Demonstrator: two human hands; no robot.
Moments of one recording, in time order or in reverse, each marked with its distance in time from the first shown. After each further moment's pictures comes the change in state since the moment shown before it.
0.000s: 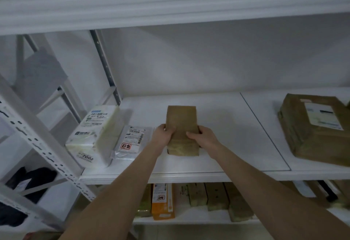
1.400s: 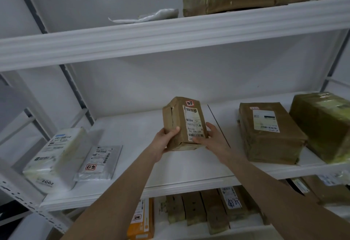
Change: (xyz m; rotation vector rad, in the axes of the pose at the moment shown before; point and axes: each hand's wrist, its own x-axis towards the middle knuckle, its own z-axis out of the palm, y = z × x) left_hand -0.040 0.071 0.120 -0.239 -0.313 -0.007; right_hand -0.041 0.014 -0.172 0.192 0.096 -0.161
